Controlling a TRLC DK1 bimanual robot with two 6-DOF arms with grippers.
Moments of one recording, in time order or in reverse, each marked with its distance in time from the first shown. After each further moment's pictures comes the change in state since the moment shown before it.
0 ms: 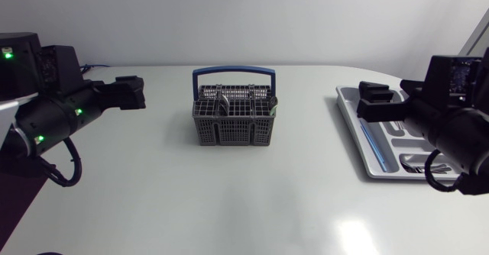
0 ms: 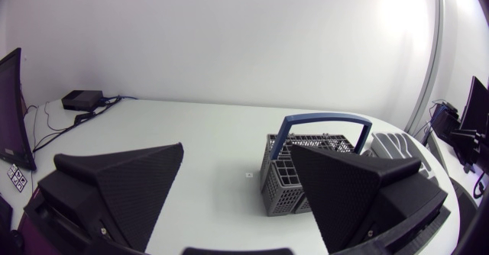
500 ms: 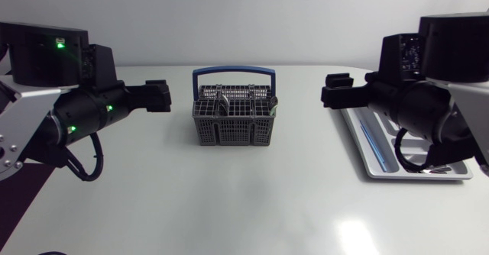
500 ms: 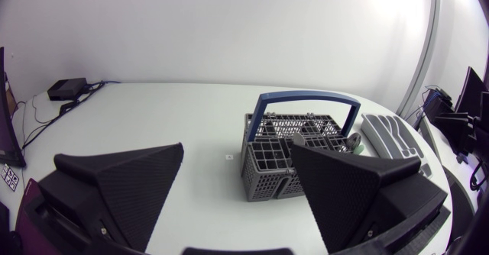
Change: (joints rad) left arm -0.097 0.132 0.091 -0.080 -0.011 -0.060; right arm 0.160 0.203 0.180 -0.114 0.078 0.080
